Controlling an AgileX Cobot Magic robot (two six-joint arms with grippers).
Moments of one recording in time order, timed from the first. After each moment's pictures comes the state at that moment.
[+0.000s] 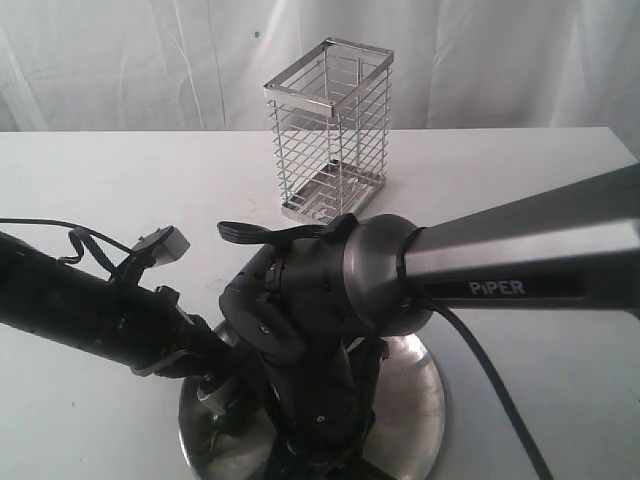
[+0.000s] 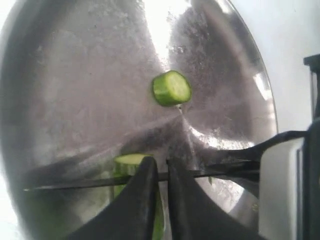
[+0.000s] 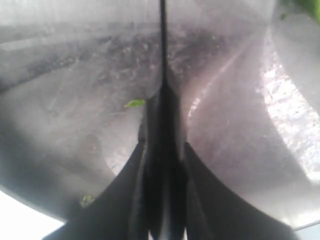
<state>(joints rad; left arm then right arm) -0.19 1.74 -0.71 -1.42 0.80 1.36 0.99 1.97 -1.22 -0.09 1.05 0.06</state>
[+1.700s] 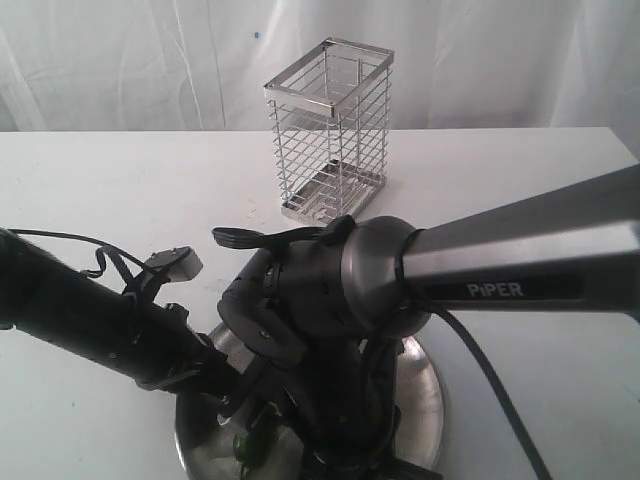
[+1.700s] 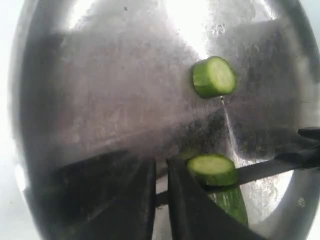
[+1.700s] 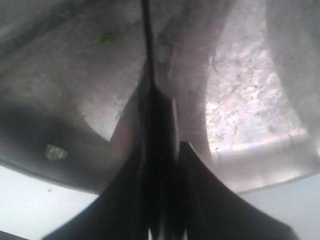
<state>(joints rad) -0.23 1.80 -0.73 -1.35 0.71 1.31 0.99 1.97 -1.22 -0.14 1.18 -0.01</state>
